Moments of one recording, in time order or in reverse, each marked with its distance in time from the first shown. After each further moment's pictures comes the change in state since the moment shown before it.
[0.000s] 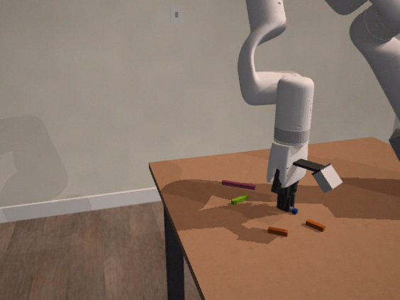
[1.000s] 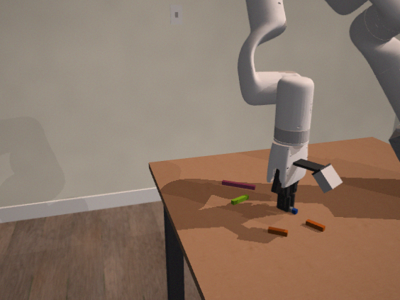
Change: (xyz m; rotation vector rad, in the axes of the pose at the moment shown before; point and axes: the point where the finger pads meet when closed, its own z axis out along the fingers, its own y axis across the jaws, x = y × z) arm 0.000 0.000 0.000 0.000 0.000 0.000
